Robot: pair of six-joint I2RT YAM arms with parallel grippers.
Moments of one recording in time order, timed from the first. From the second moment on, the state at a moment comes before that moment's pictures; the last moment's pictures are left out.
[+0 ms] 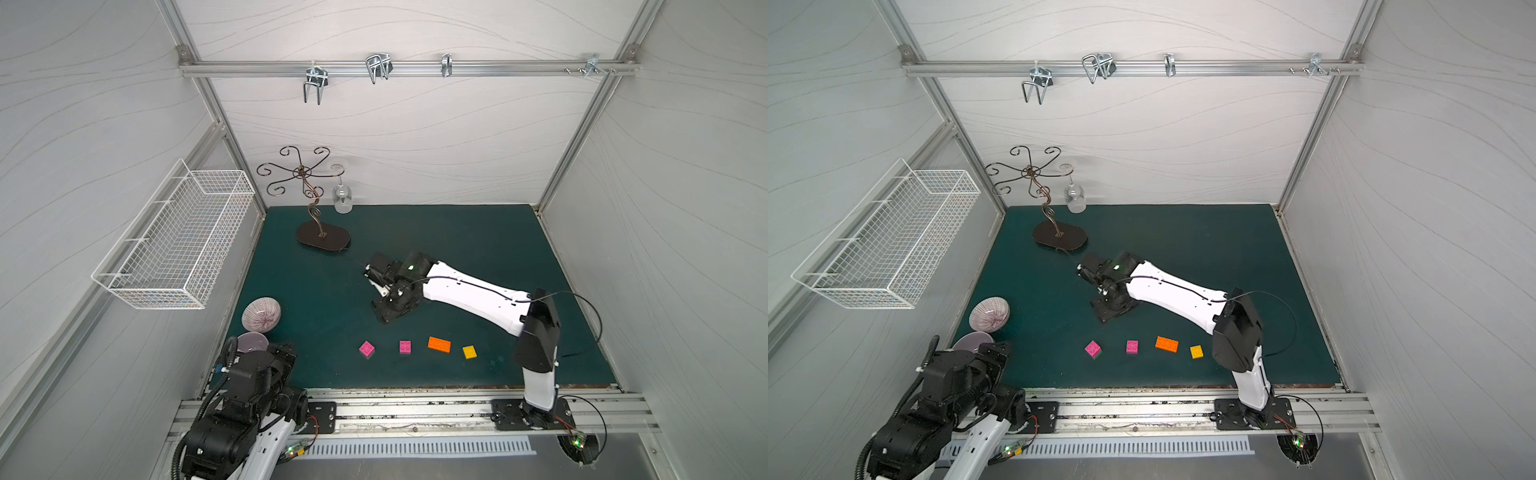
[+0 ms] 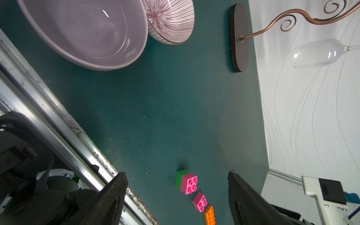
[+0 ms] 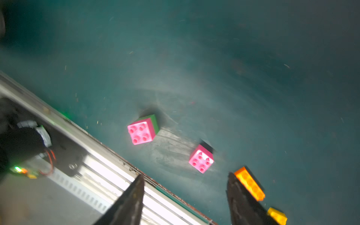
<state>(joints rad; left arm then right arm) -0.22 0.11 0.72 -1.40 -0.16 -1.35 1.08 1.90 1.79 -1.19 -0.01 0.45</state>
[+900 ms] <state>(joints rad) -0.22 0.53 0.47 -1.11 0.22 -1.15 0.99 1.81 1.33 -1.04 -0.05 0.45</state>
